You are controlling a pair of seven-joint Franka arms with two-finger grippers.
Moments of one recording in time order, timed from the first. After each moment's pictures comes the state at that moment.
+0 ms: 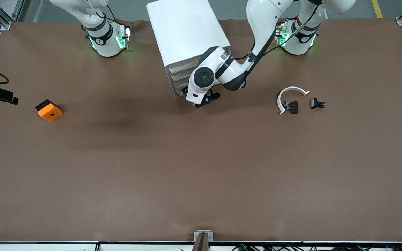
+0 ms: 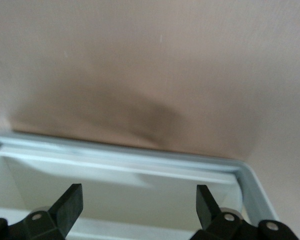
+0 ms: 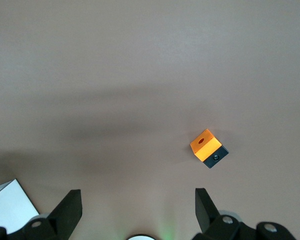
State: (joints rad) left arm -0.75 0.63 -0.20 -1.72 -0.34 2.16 -1.16; right arm -0.06 0.15 -0.11 -1.40 0.02 1.41 -0.09
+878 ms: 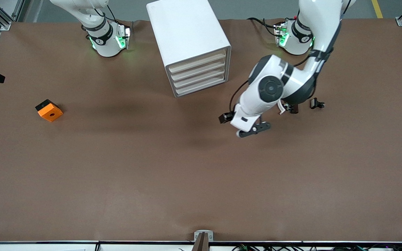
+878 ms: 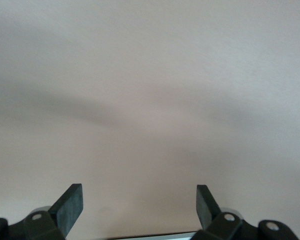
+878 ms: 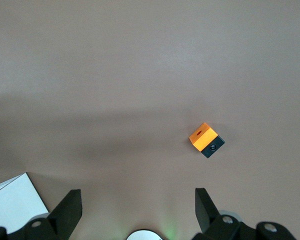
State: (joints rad) left arm -0.38 0.37 -0.19 -1.77 -0.15 2.07 -0.77; right arm -0.08 -0.02 -0.09 -1.49 0.03 1.39 -0.09
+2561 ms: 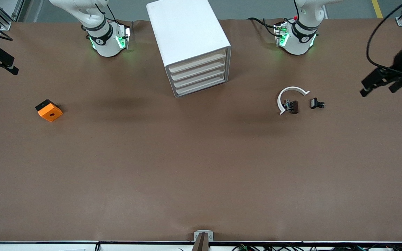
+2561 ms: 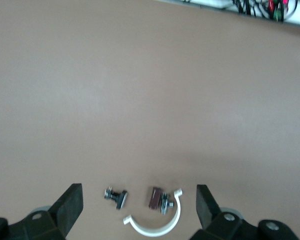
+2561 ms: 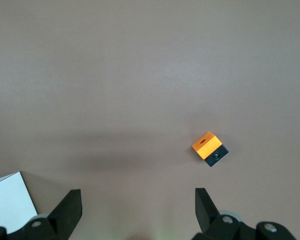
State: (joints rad) left arm 0.21 -0.13 -0.19 -1.77 -0.06 1.82 -0.14; right arm -0.03 -0.20 -0.08 -1.72 0.00 1.53 -0.10
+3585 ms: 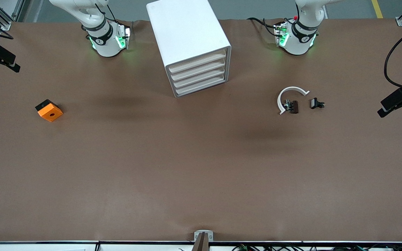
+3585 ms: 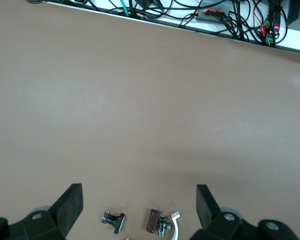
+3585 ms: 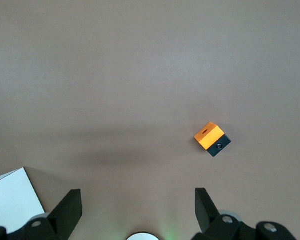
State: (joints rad) left arm 0.22 0.01 -0.19 -1.61 -0.06 1.82 -0.12; right arm -0.03 -0.20 -0.08 -1.72 0.00 1.50 -0.07
